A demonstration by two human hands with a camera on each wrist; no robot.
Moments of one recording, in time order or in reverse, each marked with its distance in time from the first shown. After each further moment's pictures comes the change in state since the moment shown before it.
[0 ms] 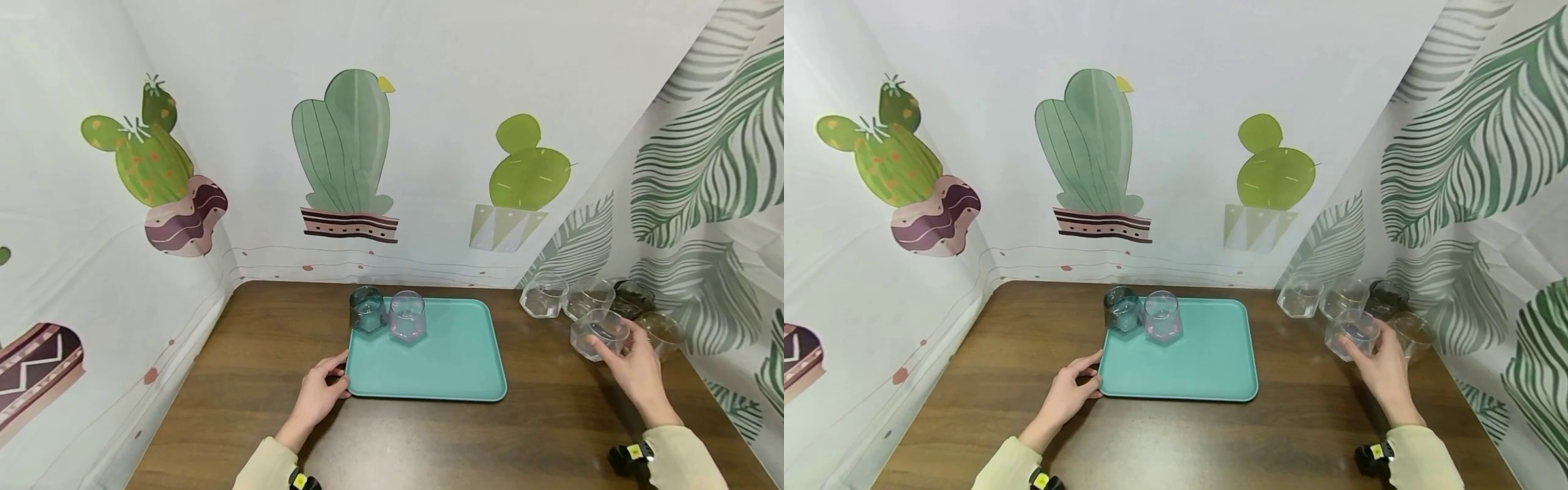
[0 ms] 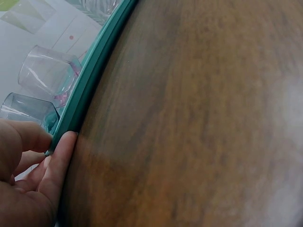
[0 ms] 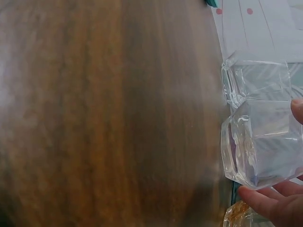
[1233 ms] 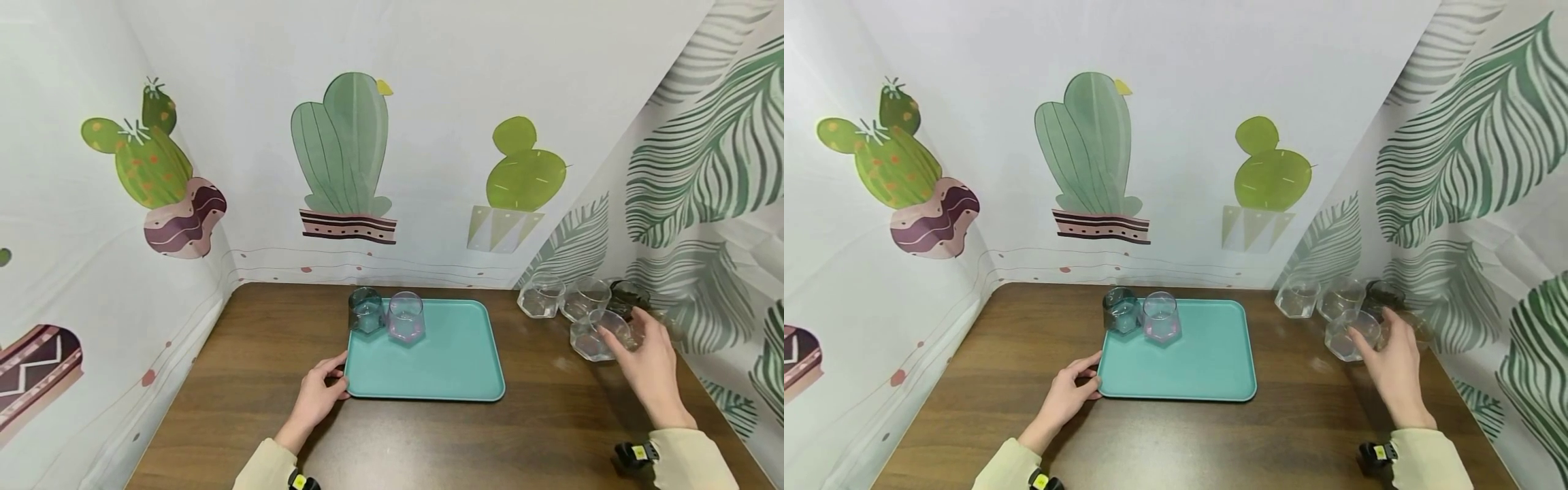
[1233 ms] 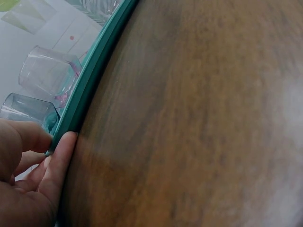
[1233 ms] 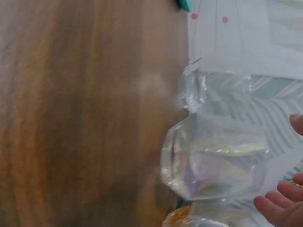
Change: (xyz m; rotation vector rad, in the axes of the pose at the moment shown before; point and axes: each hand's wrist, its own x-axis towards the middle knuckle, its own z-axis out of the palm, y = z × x) left_hand -0.001 0.000 0.000 -0.021 -0.006 -0.001; right_hand -0.005 -0.032 -0.022 -0.034 0.143 -0.087
